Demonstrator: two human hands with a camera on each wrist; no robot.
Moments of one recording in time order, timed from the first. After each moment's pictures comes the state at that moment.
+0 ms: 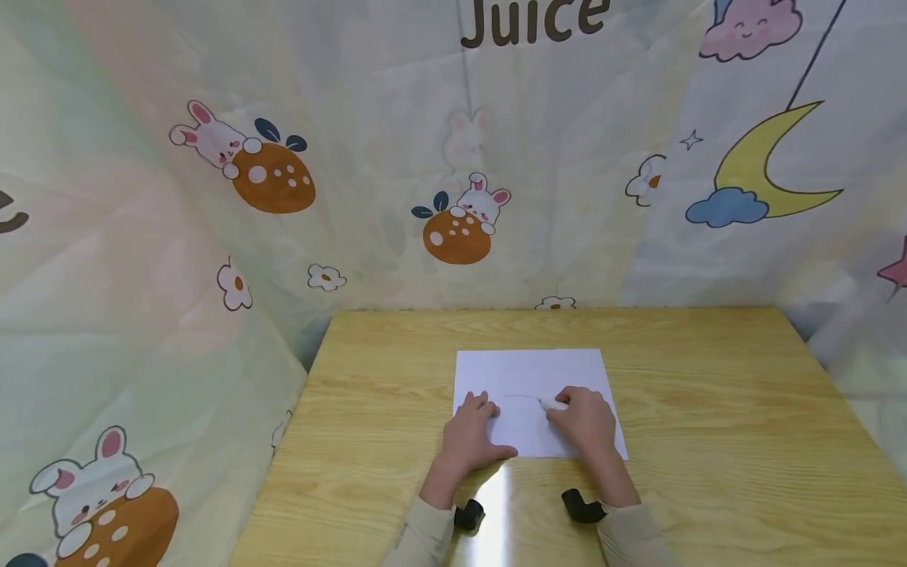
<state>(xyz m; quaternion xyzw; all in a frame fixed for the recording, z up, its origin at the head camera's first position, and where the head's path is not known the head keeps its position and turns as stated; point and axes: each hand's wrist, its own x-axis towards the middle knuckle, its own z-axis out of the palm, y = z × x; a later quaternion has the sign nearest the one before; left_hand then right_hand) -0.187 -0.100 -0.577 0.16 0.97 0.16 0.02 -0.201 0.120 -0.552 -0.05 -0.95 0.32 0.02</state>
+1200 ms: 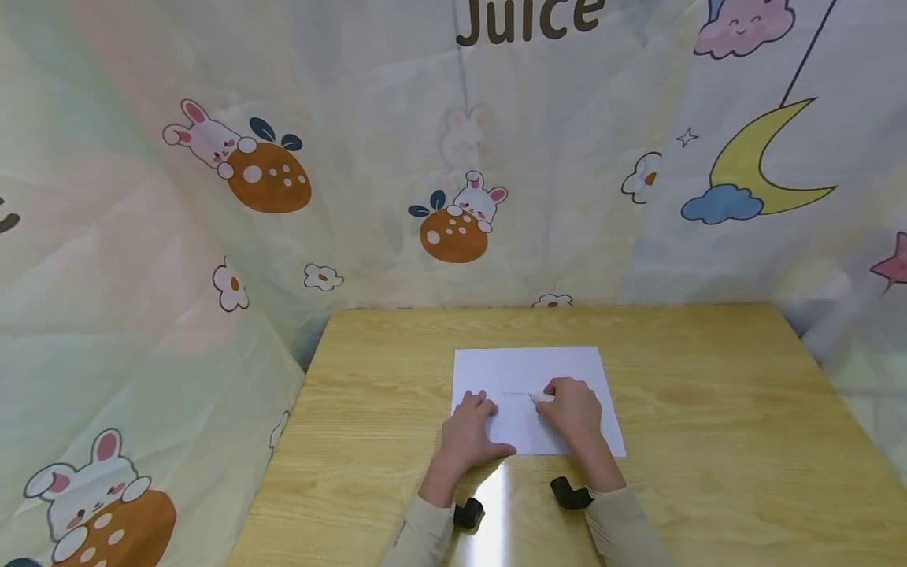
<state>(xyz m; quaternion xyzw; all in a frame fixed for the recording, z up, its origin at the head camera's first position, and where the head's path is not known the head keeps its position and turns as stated) -0.184 -0.099 -0.576 0.15 0.97 0.16 0.02 -0.205 0.107 -0.544 -0.04 -0.96 0.29 0.00</state>
